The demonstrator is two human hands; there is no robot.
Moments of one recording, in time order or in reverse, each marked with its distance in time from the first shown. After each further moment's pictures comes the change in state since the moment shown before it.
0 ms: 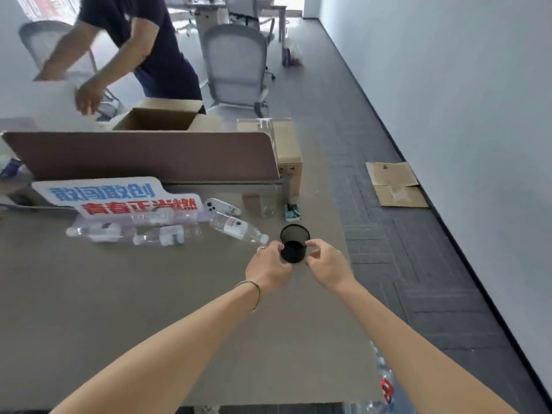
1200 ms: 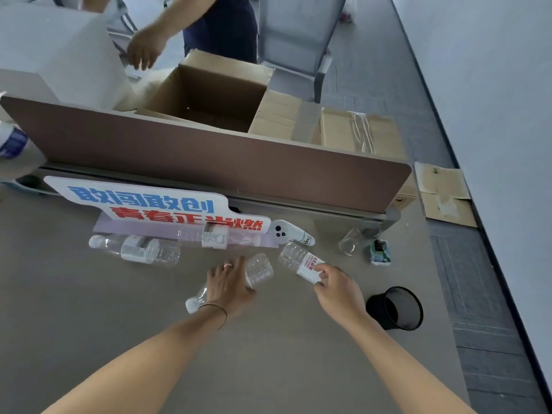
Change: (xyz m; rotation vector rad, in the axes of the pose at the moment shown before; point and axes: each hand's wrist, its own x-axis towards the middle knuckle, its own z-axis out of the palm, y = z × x) left_hand 0.197 -0.279 -0.126 0.358 0.026 -0.076; right_hand 0.171 -0.133 0.186 -0.319 -0.096 0.062
